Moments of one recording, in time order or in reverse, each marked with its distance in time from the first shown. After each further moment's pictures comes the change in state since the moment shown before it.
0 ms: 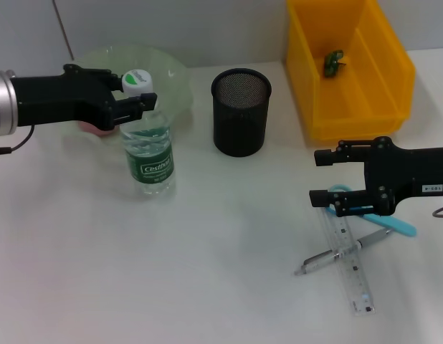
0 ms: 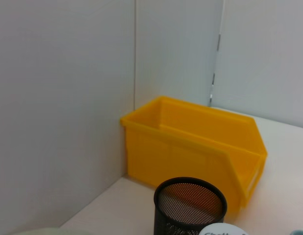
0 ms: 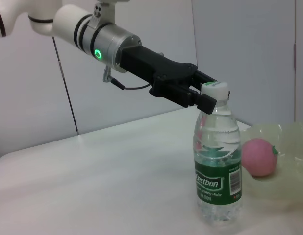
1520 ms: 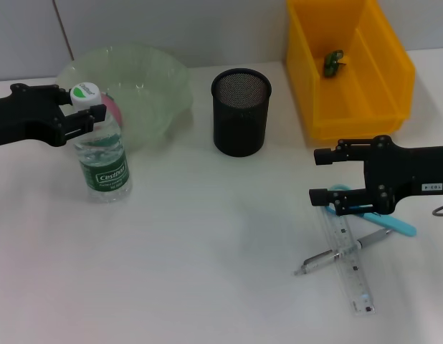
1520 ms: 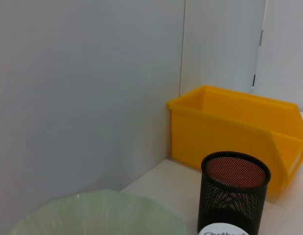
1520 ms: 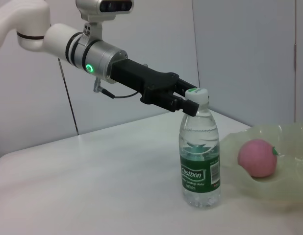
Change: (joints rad) left arm 0.084 0.007 -0.101 -0.036 -0.018 -0.006 0.126; right arm 0.003 -0.001 0.000 0.000 0.000 0.000 0.002
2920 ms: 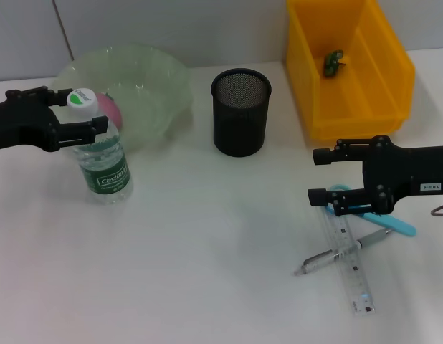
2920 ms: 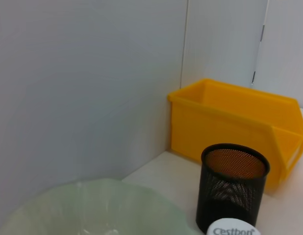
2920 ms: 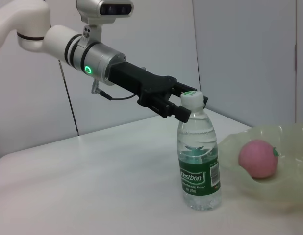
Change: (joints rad) left arm -0.001 0.013 -0.006 -0.019 0.005 0.015 -0.014; right arm 0.001 0.003 0.000 0.000 0.000 0.001 0.000
